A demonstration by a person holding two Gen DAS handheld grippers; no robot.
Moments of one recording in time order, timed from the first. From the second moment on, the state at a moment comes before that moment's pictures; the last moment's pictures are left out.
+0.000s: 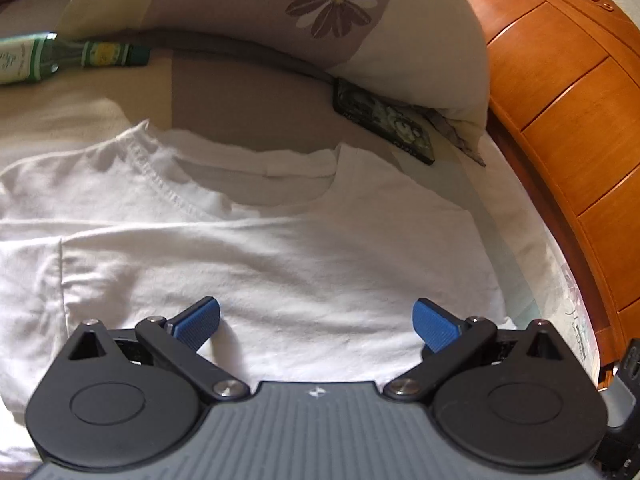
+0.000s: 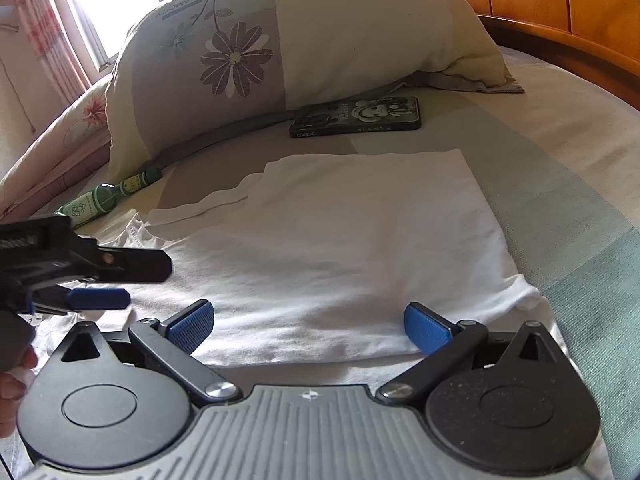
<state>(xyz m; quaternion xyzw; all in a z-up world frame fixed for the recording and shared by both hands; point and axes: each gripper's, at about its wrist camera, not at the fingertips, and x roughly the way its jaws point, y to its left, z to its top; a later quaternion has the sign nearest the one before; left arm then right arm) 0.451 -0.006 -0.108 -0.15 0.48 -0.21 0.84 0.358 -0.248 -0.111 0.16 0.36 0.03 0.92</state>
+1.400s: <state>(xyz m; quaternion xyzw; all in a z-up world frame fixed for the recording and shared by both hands) 0.520 -0.233 -0.080 -0.14 0.53 -0.37 0.75 0.316 -0.297 -0.107 0.16 0.38 0.12 0.91</state>
